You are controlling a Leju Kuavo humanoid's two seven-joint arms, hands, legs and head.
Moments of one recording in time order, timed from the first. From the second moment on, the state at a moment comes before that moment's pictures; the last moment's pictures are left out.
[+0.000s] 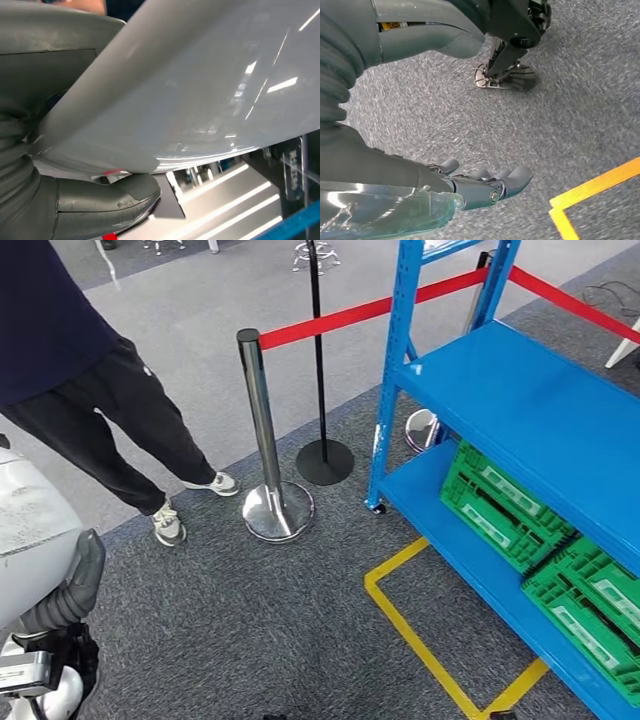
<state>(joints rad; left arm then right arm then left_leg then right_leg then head) 0.12 0.23 -0.33 -1.85 -0.09 0.70 -0.66 0.12 -0.55 1.11 -1.16 -1.01 -0.64 -0.15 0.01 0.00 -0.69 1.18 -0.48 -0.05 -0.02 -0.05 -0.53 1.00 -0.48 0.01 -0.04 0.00</state>
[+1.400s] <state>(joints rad) 0.11 0.24 -0.34 -1.86 -0.01 0.70 -0.68 0.33 -0.60 0.95 -1.28 -0.80 -0.68 0.02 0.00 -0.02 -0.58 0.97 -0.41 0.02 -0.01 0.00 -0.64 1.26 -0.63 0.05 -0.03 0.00</state>
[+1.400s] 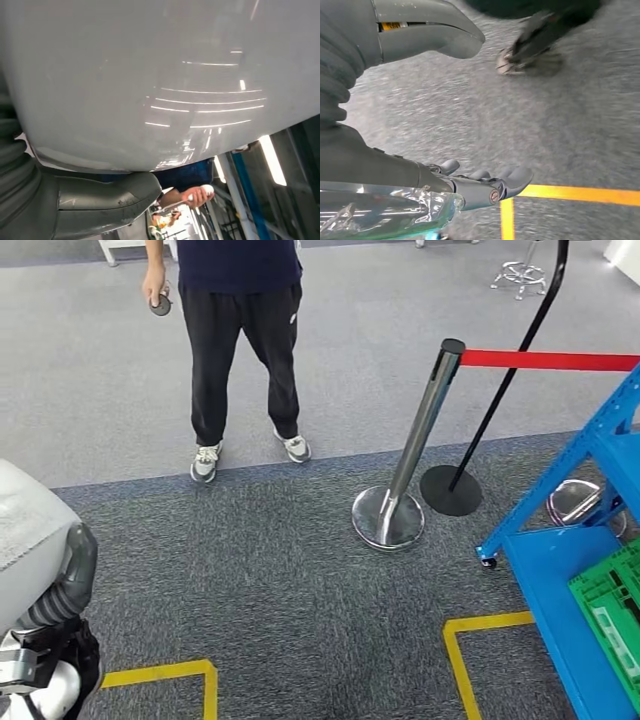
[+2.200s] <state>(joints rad) 0.07 0.23 -0.31 -1.82 0.02 0.70 -0.70 0.21 -0.60 1.01 -1.24 -1.06 -0.67 -0.15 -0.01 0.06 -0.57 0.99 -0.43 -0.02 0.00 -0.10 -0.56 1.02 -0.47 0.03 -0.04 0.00</state>
